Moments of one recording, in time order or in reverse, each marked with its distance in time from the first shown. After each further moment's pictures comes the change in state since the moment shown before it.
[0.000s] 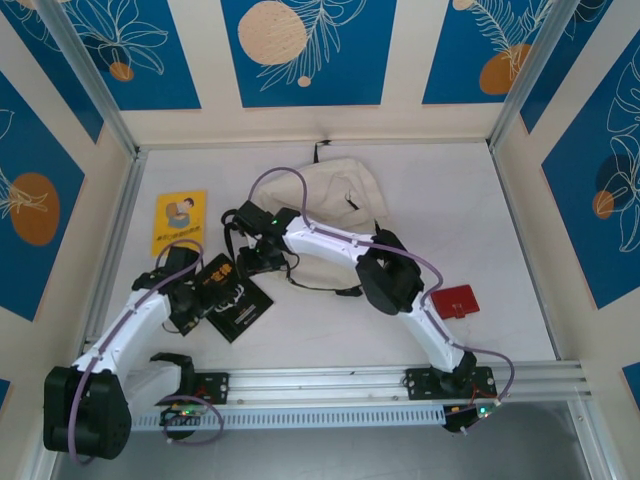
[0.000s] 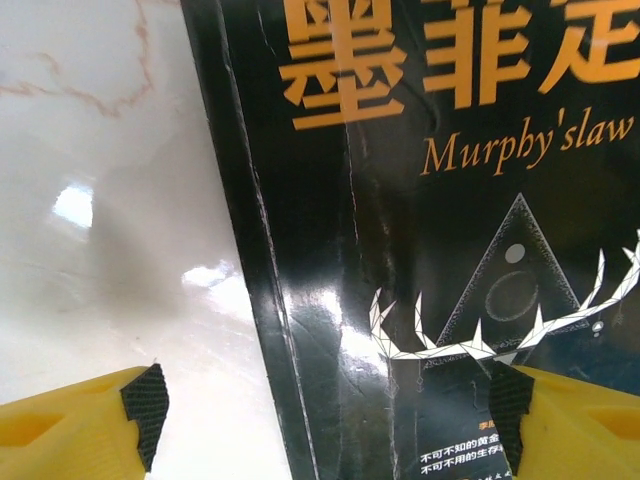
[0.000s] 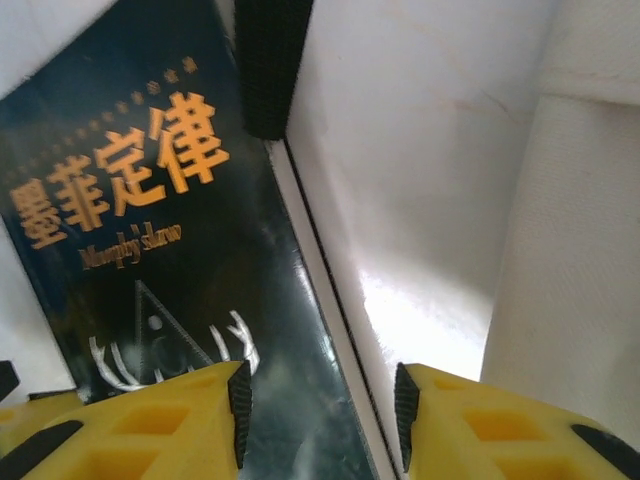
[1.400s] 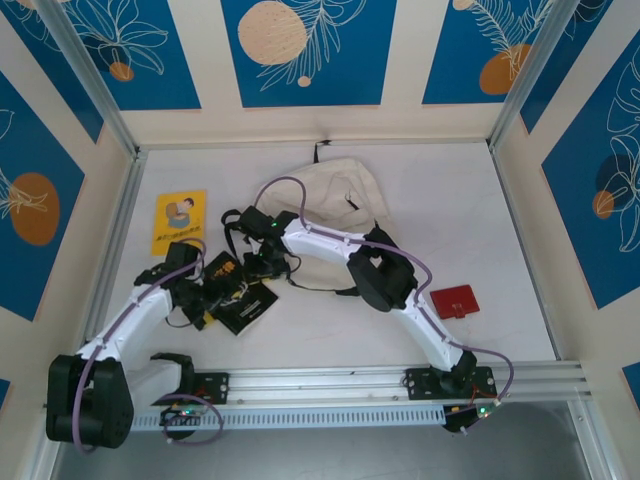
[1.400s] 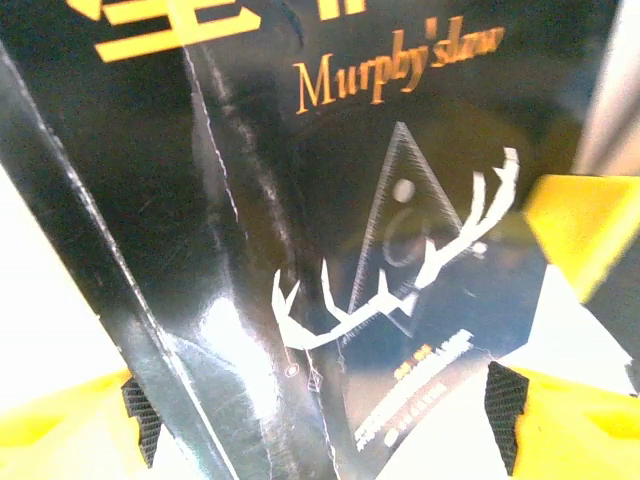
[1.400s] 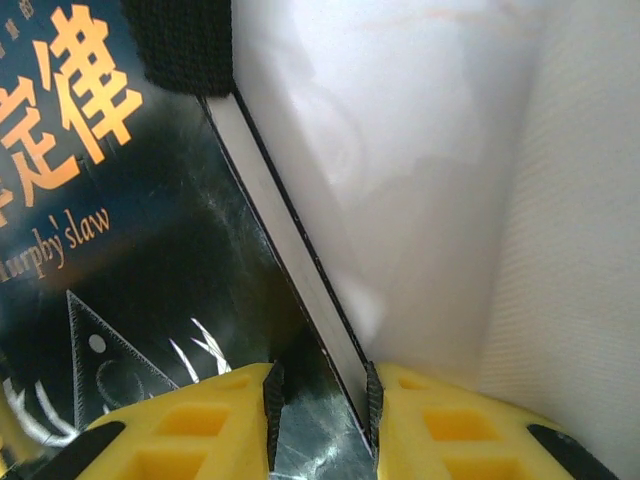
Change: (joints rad) left arm 0.009 0.044 0.035 0.087 0.260 -0.029; right arm -0.023 0.054 -0.011 -0.009 -0.093 0.042
